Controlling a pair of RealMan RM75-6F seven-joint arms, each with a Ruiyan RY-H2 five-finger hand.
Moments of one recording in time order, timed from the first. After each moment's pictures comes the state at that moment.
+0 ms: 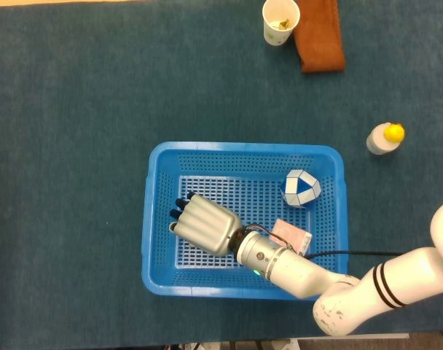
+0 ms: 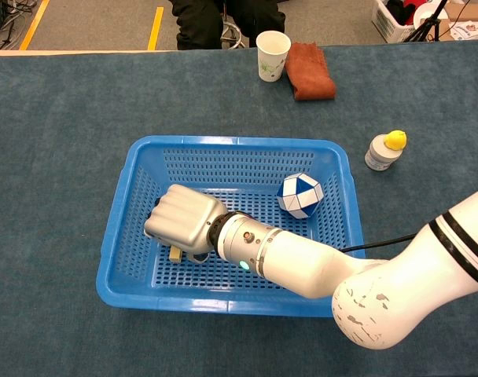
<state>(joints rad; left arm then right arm) 0.03 -1.05 -0.05 -1.75 1.49 1.60 0.05 1.12 -1.95 0.00 -1.56 -0.89 0.92 -1.00</state>
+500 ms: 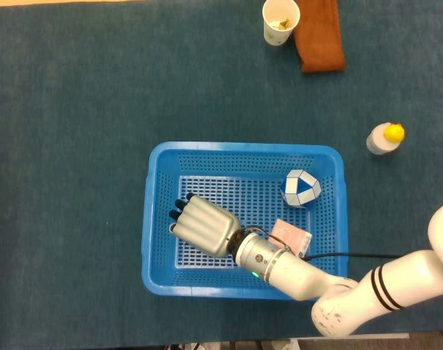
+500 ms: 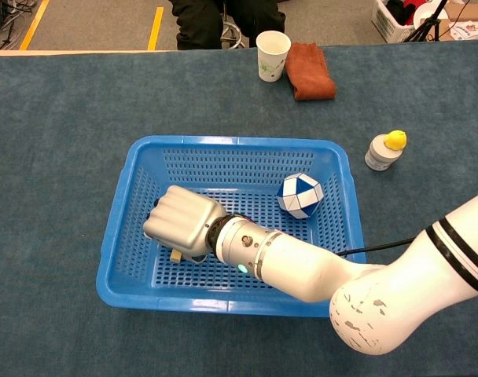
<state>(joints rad) 0.03 -1.05 -0.05 -1.74 1.49 1.60 0.03 1.11 -1.97 0.00 -1.55 -0.90 0.94 -1.02</state>
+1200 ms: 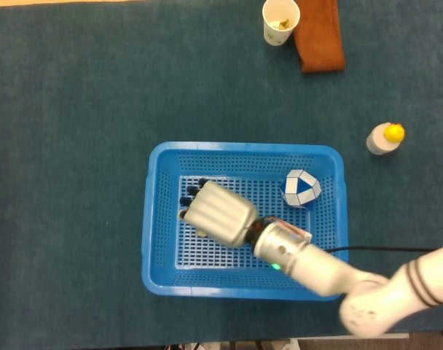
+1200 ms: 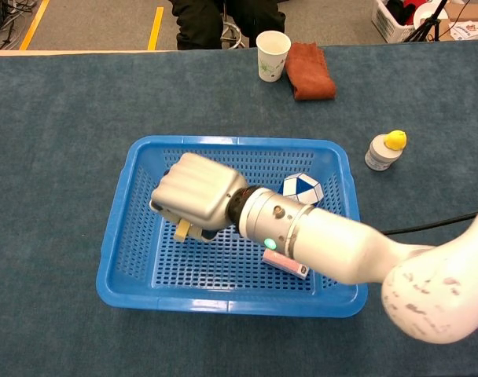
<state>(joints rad) 0.03 -1.04 -0.05 -1.73 1.49 1.59 0.00 1.07 -1.75 0.02 -1.81 -0.94 1.00 -0.99</state>
